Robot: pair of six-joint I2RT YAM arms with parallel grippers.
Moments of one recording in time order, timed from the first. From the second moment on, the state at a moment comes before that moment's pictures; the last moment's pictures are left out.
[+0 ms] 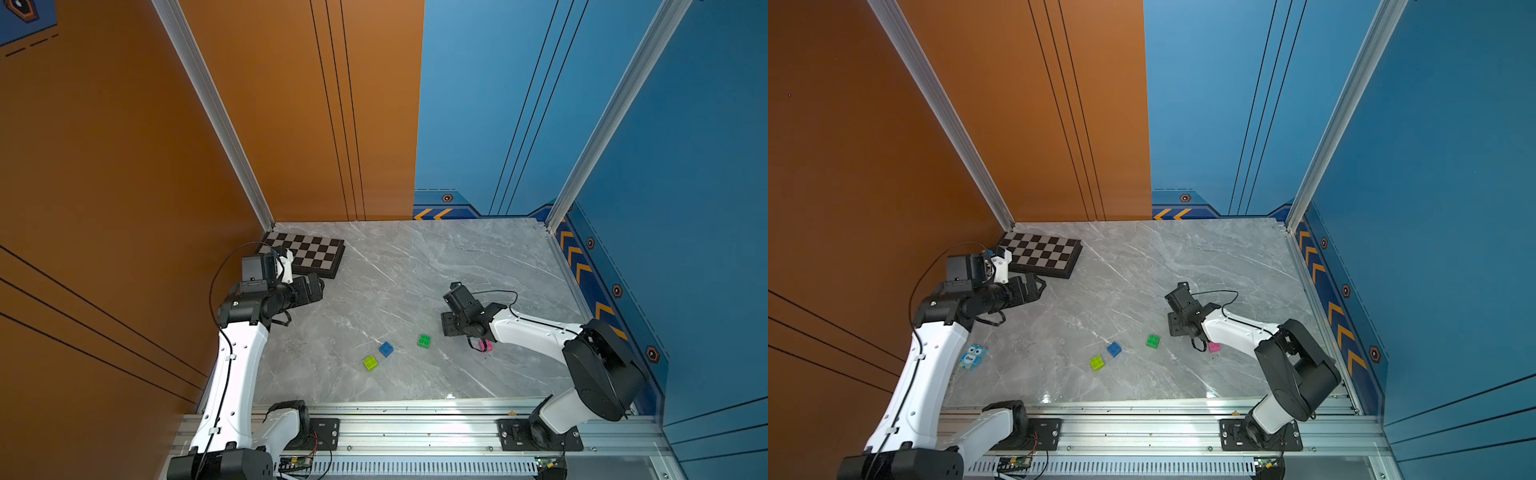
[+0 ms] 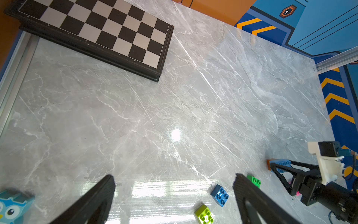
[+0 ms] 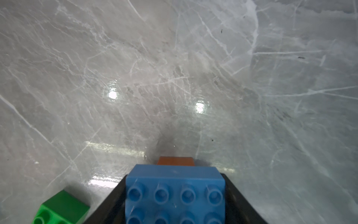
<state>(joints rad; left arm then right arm) 0.13 1.05 1.10 -0.88 0.27 -0.20 0.67 1.59 0.85 -0.37 0.23 0.48</state>
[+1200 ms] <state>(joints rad) 0.11 1.07 1.05 -0.86 0.36 -0.39 0.80 1.94 1.36 -0.73 0.22 0.72</state>
